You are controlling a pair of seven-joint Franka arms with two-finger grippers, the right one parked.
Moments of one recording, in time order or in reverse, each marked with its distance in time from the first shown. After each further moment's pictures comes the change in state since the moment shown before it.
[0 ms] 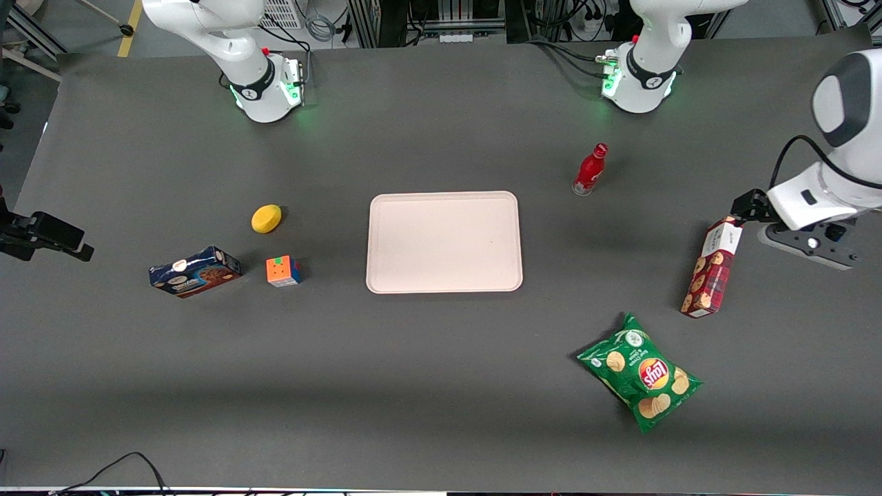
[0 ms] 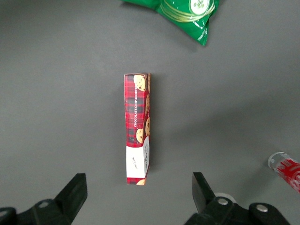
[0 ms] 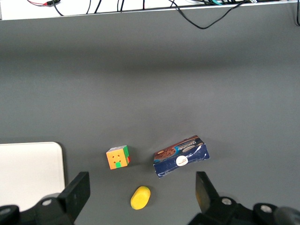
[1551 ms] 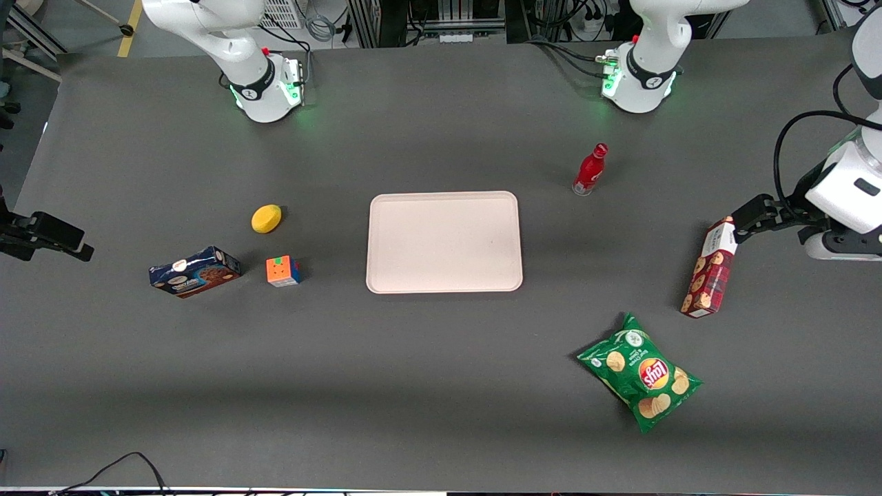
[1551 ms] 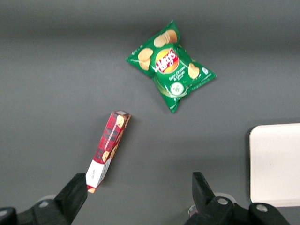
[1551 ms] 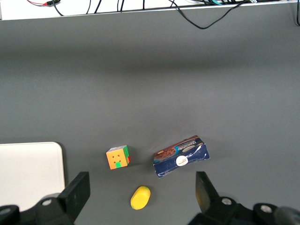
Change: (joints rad) arm -0.028 0.089 -0.094 0.425 -0.075 -0.232 -0.482
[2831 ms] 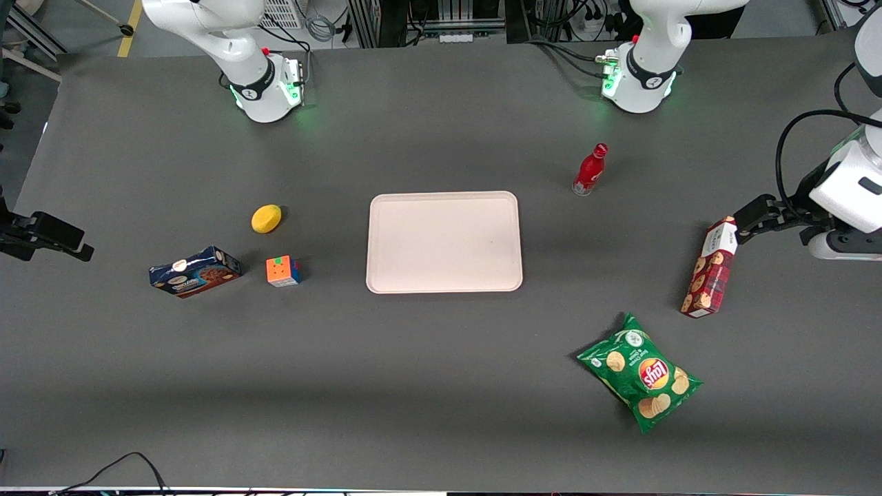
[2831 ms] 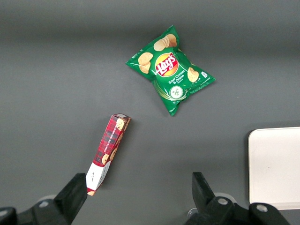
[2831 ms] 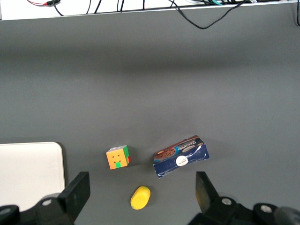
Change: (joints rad) arm 0.001 -0.002 0.003 0.000 -0.005 0.017 0.000
